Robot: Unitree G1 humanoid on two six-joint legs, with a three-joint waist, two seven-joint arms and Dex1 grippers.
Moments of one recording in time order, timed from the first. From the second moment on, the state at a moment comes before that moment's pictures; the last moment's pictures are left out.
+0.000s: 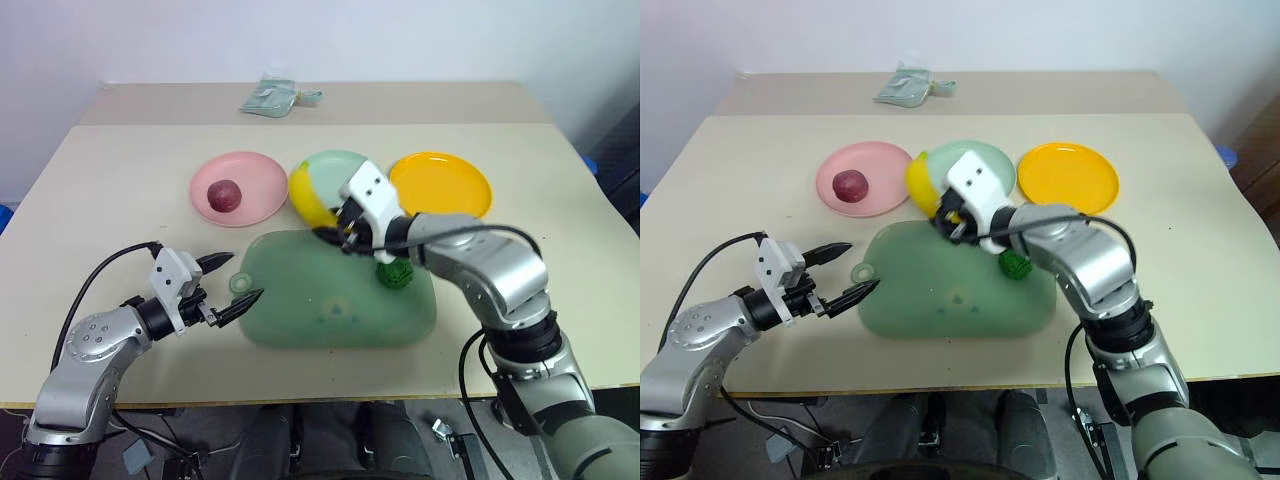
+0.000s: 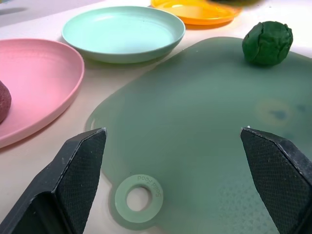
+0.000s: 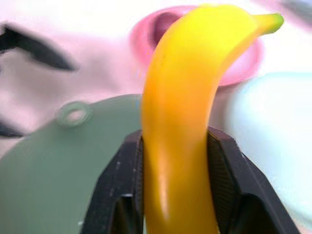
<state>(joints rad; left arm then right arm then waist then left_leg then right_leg) 0.05 0.62 0.17 -0.38 -0.45 0.32 -0.80 -0.75 -0.42 0.17 -0.32 0.38 1.07 0.49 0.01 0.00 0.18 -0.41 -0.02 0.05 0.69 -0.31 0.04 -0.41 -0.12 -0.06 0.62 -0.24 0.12</state>
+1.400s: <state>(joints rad) 0.02 0.58 0.08 -0.35 -0.44 0.26 -0.83 -0.36 -0.77 0.03 -0.21 0.38 0.58 0.95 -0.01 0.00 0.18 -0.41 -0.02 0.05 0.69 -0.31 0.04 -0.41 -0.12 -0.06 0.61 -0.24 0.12</state>
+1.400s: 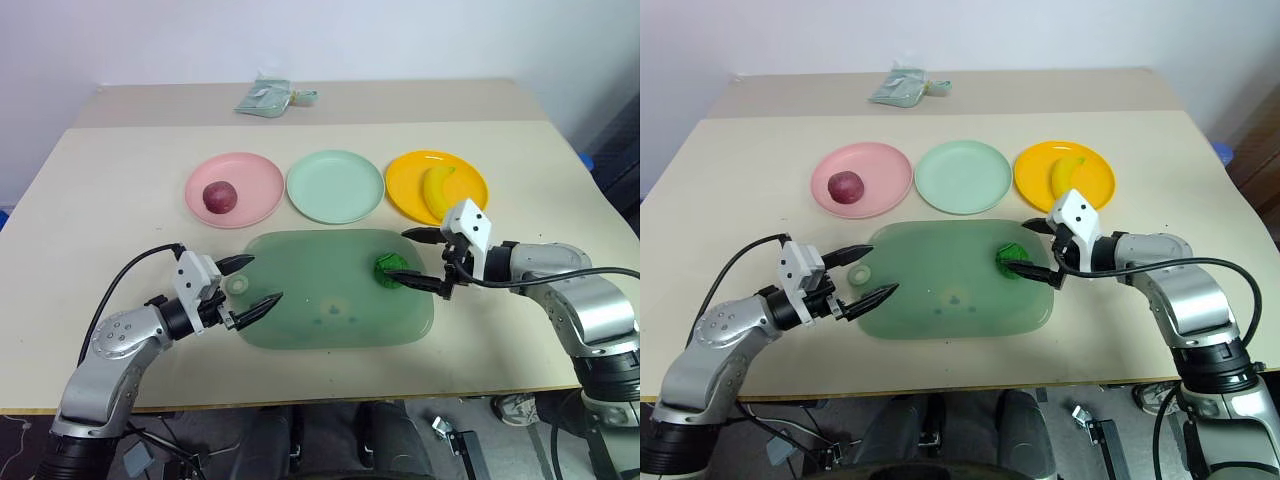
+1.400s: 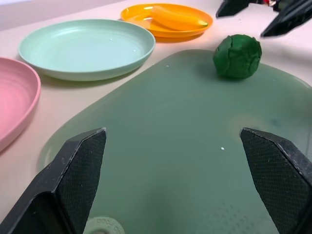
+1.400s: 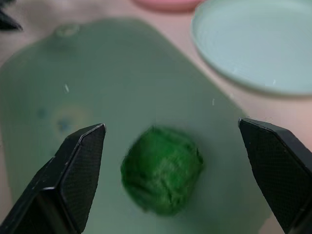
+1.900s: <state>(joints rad) 0.04 0.57 0.02 -0.37 -0.44 0.26 -0.84 -0.36 -0.73 0.11 -0.19 0.32 0.58 0.92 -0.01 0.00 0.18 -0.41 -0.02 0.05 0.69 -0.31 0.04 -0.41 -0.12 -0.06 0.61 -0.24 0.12</state>
